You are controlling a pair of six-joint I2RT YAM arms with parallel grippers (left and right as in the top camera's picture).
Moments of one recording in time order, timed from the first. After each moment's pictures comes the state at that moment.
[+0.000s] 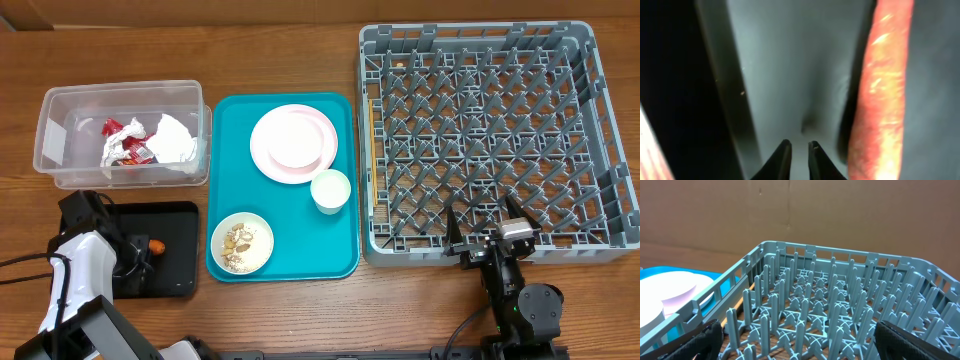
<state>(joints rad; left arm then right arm) 0.58 1.45 0.74 -0.76 -0.09 -0.93 0.11 0.01 0.02 -0.03 -0.04 -0.07</state>
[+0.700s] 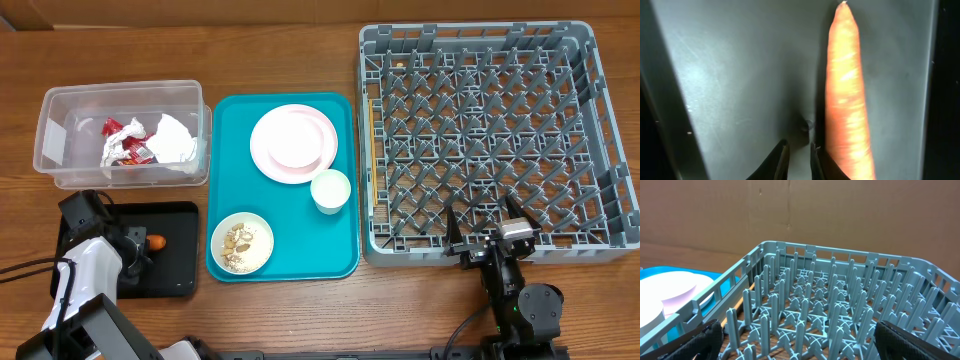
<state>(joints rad) 0.58 1.45 0.67 -0.54 -0.08 -0.91 0.11 0.01 0.02 -0.03 -0.04 -0.07</state>
